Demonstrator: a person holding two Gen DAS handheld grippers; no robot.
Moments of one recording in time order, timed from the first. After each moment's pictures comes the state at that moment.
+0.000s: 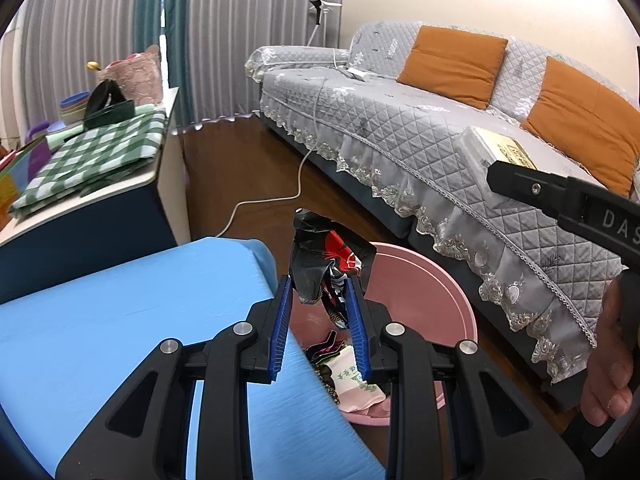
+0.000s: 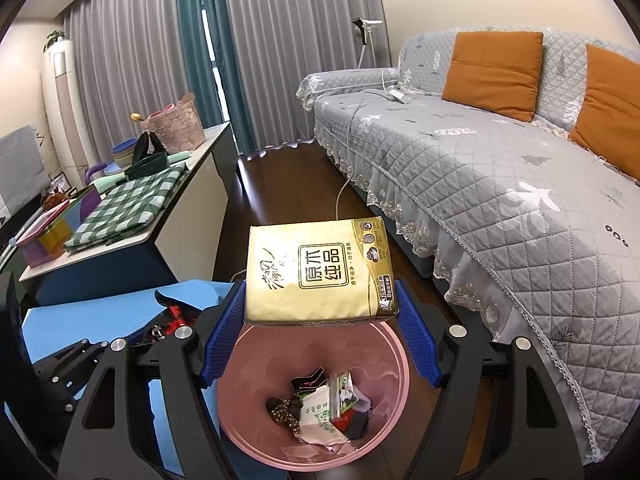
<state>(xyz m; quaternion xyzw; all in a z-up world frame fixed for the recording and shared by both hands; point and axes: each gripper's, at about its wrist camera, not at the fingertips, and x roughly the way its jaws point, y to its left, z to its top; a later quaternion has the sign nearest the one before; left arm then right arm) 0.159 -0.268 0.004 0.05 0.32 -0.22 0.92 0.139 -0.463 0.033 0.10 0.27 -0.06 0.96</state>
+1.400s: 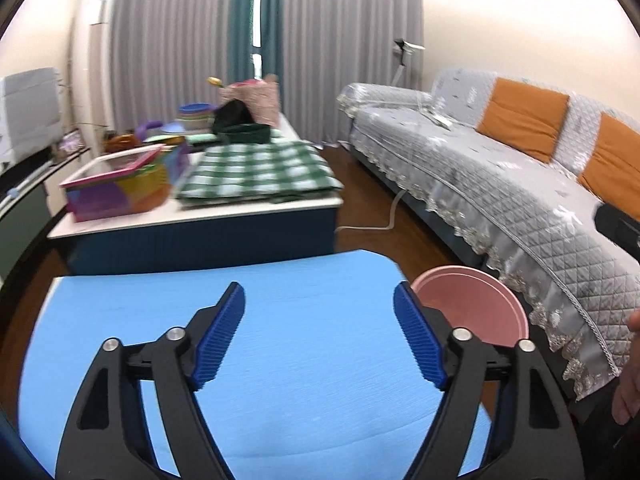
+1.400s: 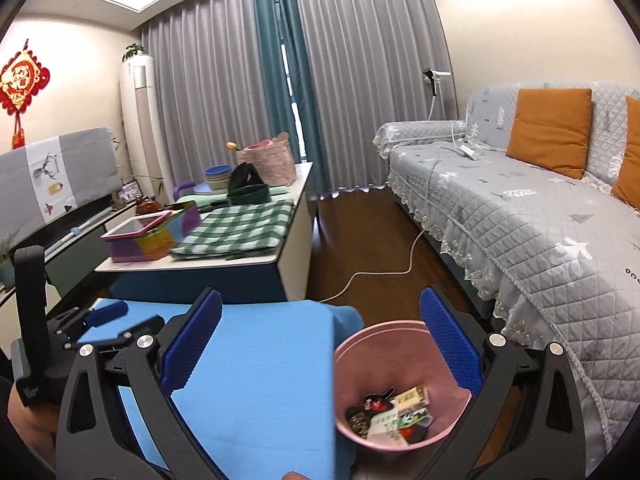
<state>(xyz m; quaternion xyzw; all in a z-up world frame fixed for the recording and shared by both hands) 0.087 -0.099 0.075 0.01 0.27 -0.07 0.96 0.051 -0.364 0.091 0.07 0.18 0.06 0.98</state>
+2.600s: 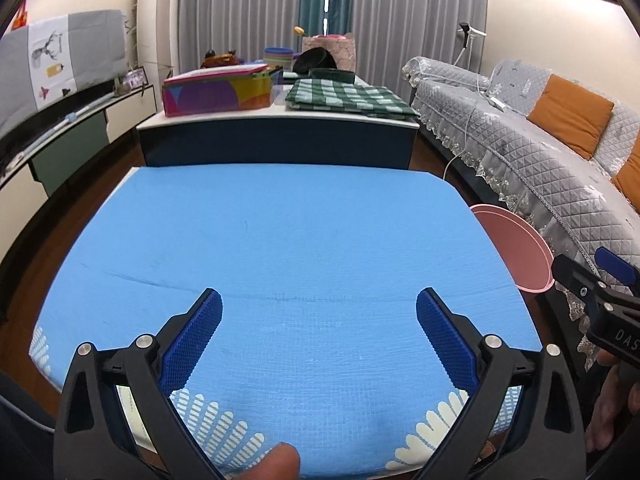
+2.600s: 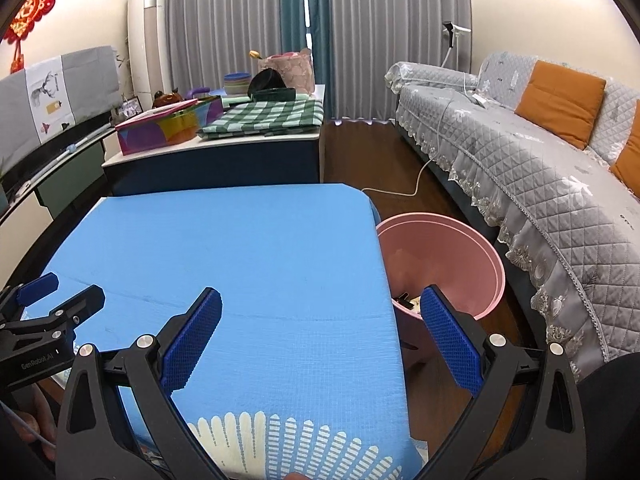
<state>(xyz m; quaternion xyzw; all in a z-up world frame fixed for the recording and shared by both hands) -0.026 -0.023 0.015 -0.03 0.34 0.02 0.94 -0.008 -0.265 0.011 0.00 0.31 0.04 0.95</state>
